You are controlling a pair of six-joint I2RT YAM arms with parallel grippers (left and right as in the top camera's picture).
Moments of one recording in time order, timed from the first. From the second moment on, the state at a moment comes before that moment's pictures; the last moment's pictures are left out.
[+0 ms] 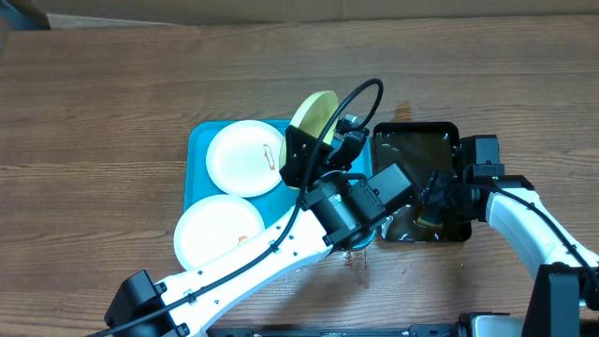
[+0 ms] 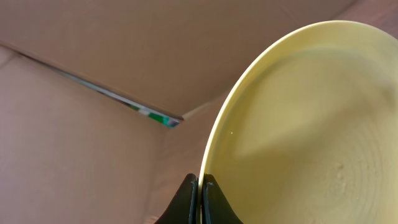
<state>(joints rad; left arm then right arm) -1.01 1.64 1.44 -1.02 -1.35 -0.31 0.00 1.50 0.74 -0.50 -0.08 0.38</state>
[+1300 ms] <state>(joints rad) -0.53 1.62 1.63 -1.03 -0.61 -0.33 0.00 1.50 0.74 -0.47 -0.17 0.38</state>
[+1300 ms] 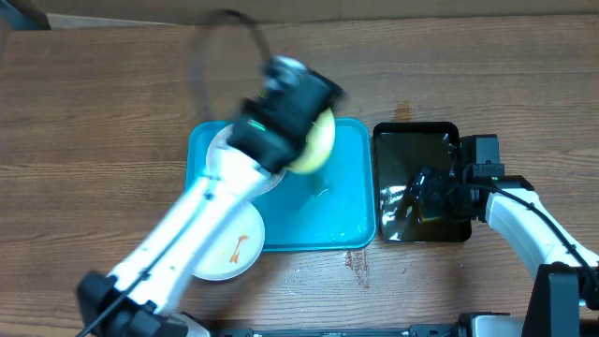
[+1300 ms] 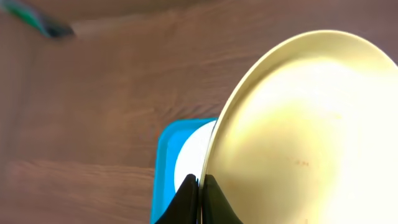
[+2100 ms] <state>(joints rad) 0.56 1.97 1.69 -0.96 -0.14 -0.44 0.00 1.50 0.74 -0.47 -0.17 0.38</state>
